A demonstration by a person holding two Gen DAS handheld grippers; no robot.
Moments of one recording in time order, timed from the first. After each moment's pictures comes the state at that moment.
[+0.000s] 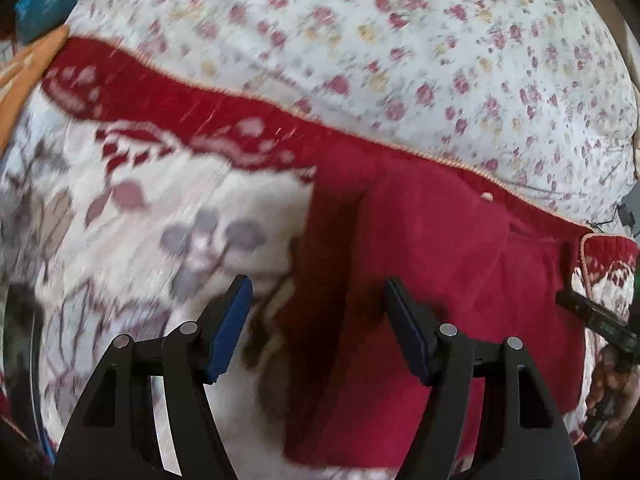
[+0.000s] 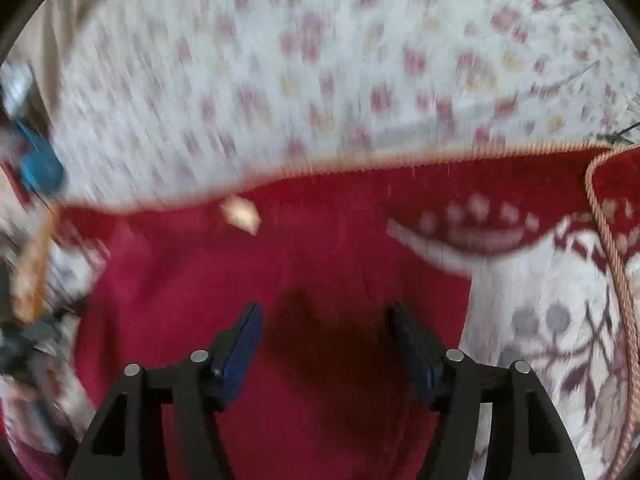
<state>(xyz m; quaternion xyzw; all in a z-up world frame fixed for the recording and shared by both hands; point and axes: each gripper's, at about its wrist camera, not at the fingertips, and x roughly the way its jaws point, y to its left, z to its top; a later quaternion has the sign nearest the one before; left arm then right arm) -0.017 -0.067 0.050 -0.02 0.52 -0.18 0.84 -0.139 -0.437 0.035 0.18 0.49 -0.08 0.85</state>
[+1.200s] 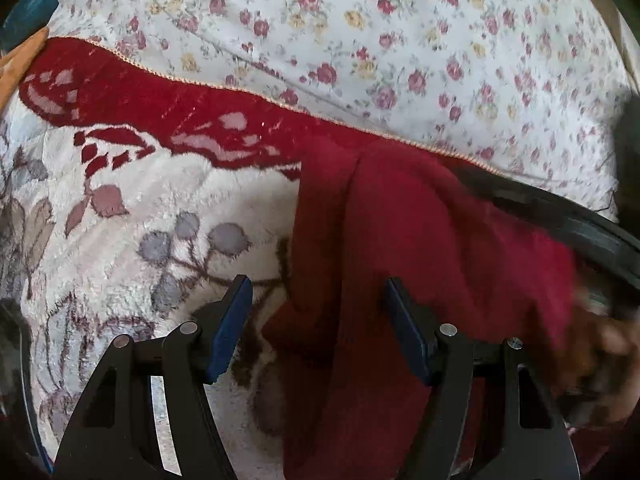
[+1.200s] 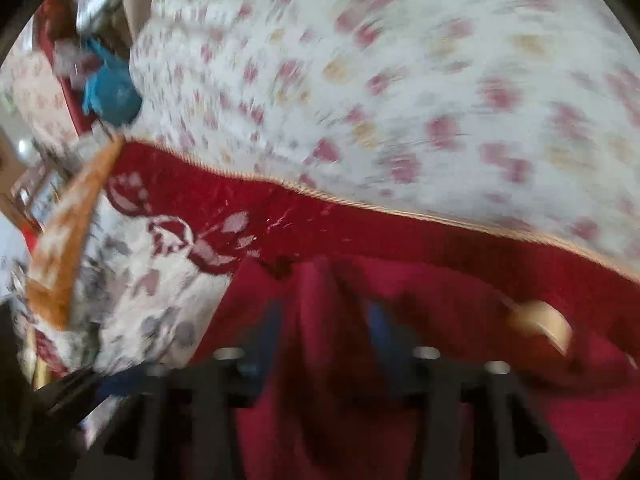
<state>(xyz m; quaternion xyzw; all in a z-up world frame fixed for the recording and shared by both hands) -0.005 -0.084 0.038 0.00 0.52 -0.20 0.83 0.007 -0.286 0.047 0.15 0.45 0.09 0.88</state>
